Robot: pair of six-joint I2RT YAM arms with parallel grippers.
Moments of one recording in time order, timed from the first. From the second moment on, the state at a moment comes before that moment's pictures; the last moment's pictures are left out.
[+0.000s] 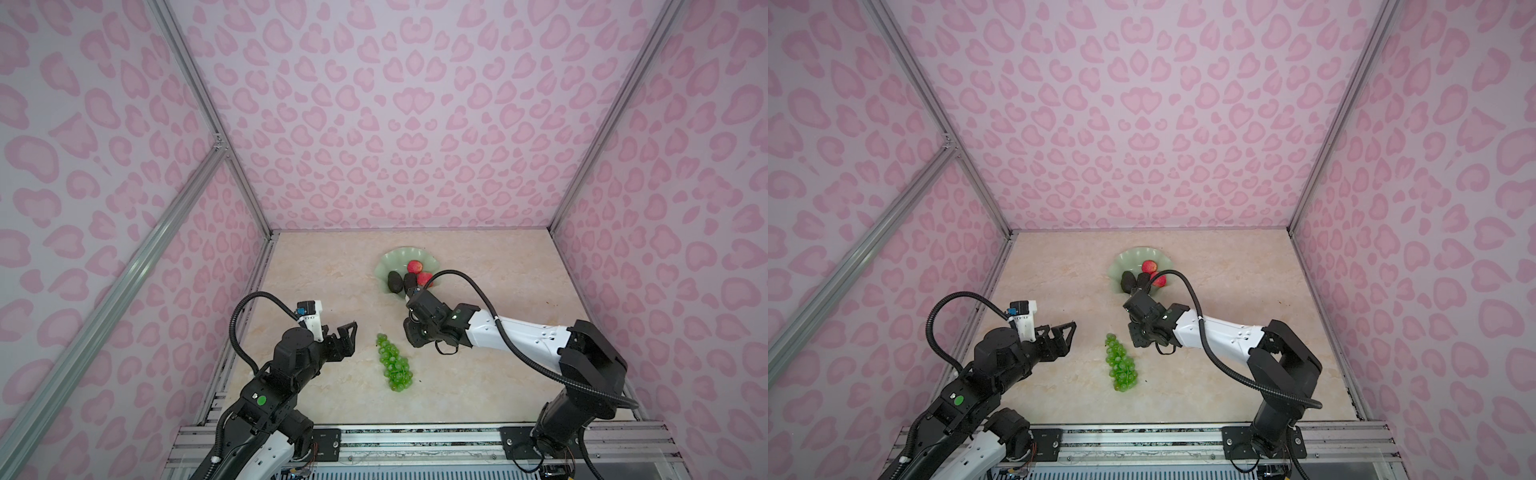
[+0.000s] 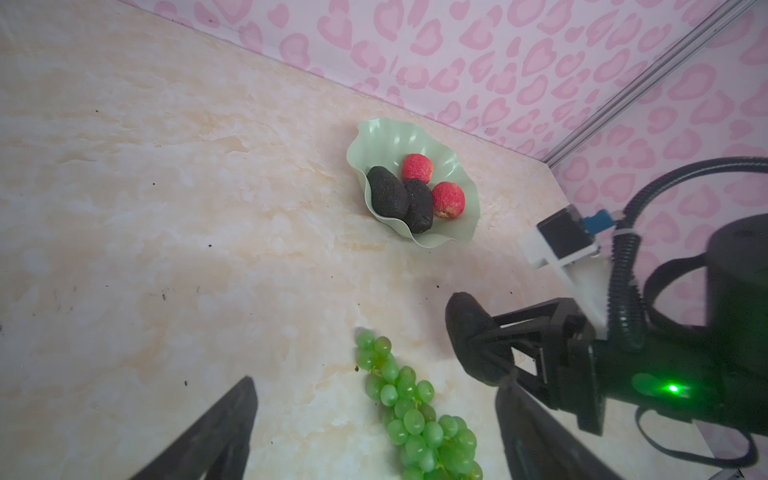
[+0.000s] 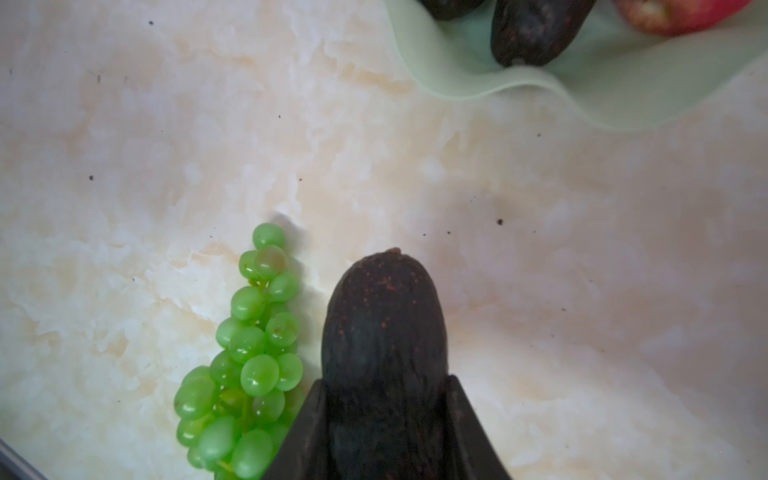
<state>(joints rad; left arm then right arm) -0.50 0.49 0.55 -0.52 -0.08 -0.55 0.90 1.64 1.14 -0.52 0.12 0.49</state>
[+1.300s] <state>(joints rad) -0.50 0.38 0.55 -0.57 -0.12 -0.58 0.60 2.45 2.28 -0.67 0.07 0.12</state>
